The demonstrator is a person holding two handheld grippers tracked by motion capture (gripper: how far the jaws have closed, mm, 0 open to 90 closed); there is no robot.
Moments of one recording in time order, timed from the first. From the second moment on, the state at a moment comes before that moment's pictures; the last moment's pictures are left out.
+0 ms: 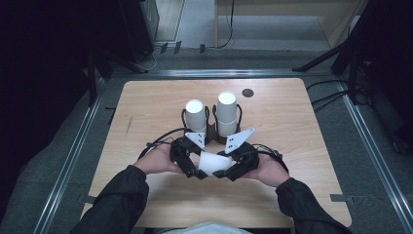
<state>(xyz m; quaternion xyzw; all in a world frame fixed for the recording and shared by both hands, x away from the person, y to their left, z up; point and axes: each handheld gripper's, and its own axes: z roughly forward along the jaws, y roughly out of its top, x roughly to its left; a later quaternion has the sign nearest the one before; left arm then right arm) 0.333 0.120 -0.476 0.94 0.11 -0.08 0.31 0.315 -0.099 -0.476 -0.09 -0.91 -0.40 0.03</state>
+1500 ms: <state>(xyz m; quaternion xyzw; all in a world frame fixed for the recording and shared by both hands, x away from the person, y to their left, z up) 0.310 0.161 -0.454 0.85 0.18 -0.07 0.49 0.324 -0.101 -0.452 -0.08 -0.87 -0.48 0.09</state>
